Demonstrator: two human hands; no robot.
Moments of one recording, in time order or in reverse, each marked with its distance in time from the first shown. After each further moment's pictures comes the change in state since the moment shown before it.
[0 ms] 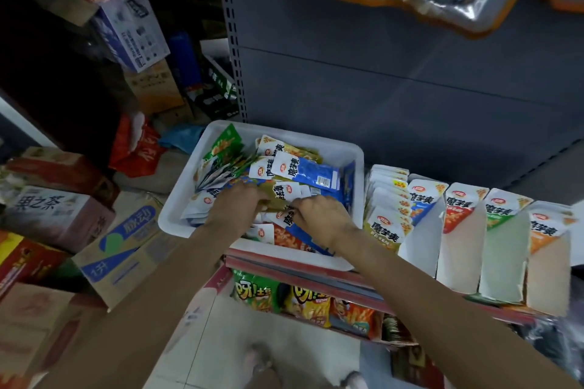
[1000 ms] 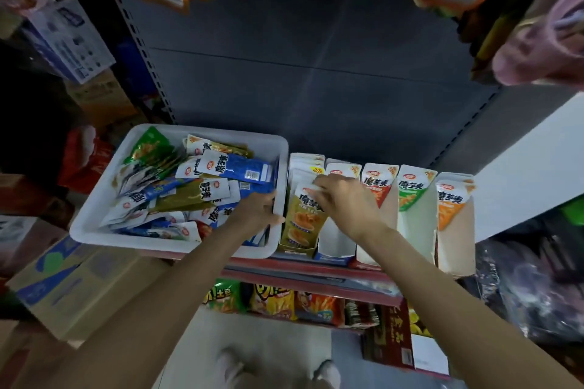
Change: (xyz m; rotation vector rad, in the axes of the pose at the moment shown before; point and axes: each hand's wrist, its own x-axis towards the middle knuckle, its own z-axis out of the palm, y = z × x) left_hand 0.032 0.159 0.033 -0.695 -0.351 -0.222; right_hand -0.118 0.130 -0.034 0.217 0.378 0.123
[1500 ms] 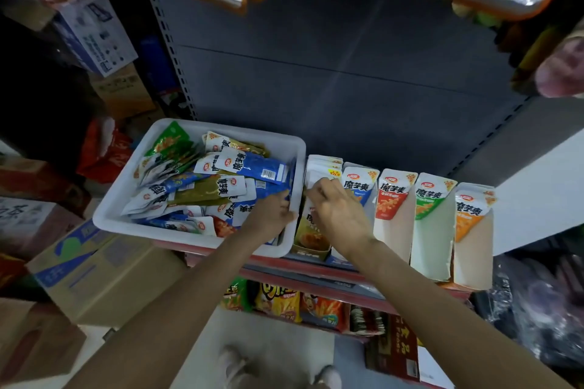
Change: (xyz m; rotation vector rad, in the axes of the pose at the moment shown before) left_hand -0.014 0.004 0.007 -0.034 0.149 0.077; right_hand 0.004 -0.018 0.043 -0.275 0.003 -0.109
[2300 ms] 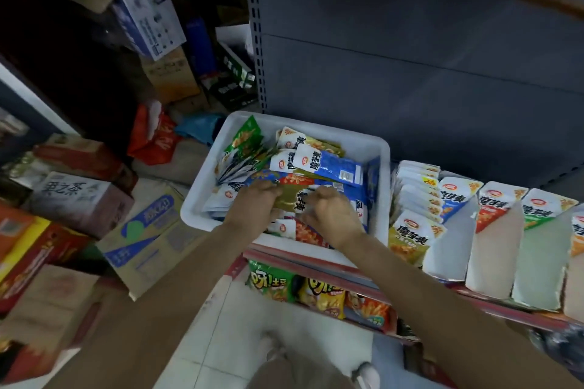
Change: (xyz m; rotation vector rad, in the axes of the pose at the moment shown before) left_hand -0.005 -0.126 -0.133 0.722 0.097 0.140; right_hand 0.090 -0.123 0.062 0.108 -0.311 -0.019
